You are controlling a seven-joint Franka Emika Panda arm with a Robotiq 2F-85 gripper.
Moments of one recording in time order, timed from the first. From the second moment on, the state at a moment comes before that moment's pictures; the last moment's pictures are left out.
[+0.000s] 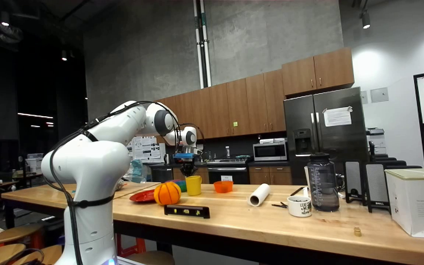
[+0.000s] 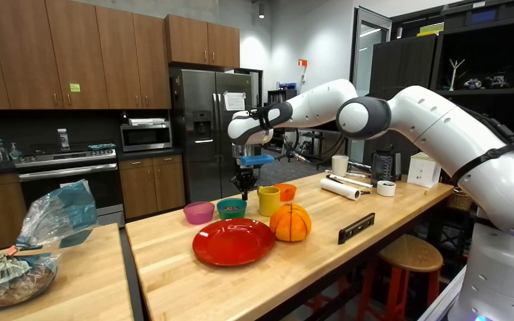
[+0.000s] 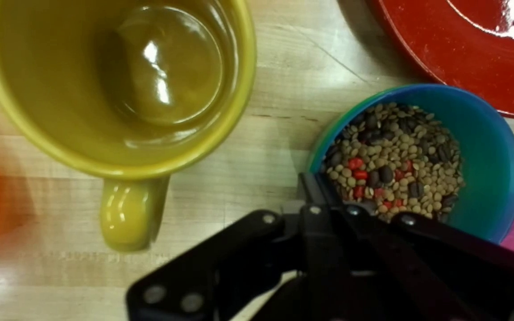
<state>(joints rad) 0.17 0.89 0.07 -1.03 0.04 1.82 0.15</state>
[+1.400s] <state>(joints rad) 0.16 0.89 0.07 -1.01 0.08 1.70 0.15</state>
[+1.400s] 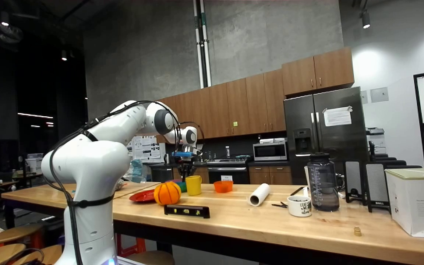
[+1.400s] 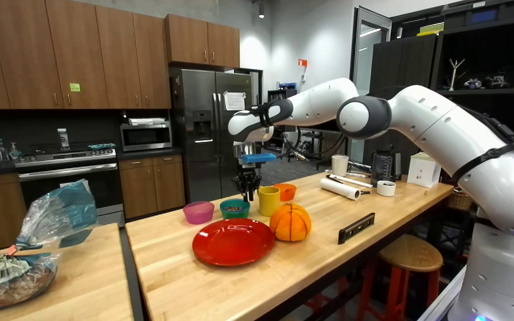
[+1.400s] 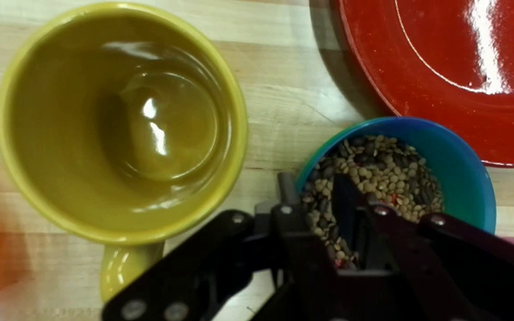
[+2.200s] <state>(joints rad) 0.17 0.91 0.07 -1.01 0.07 1.74 0.15</state>
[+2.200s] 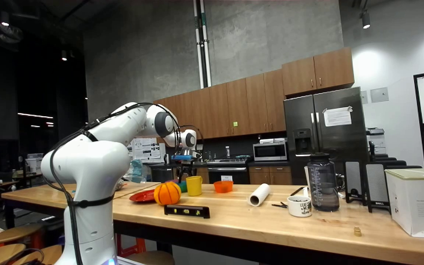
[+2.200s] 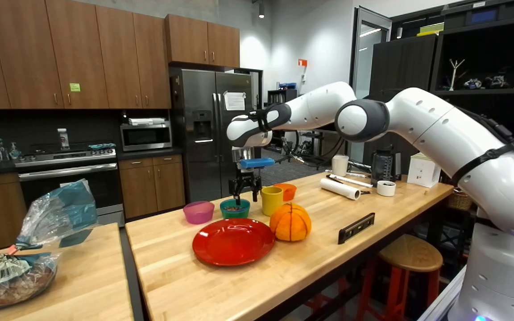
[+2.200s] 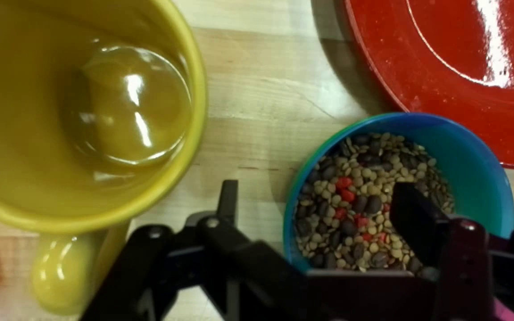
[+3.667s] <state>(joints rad) 0.19 0.89 0.07 -1.01 0.07 1.87 0.15</state>
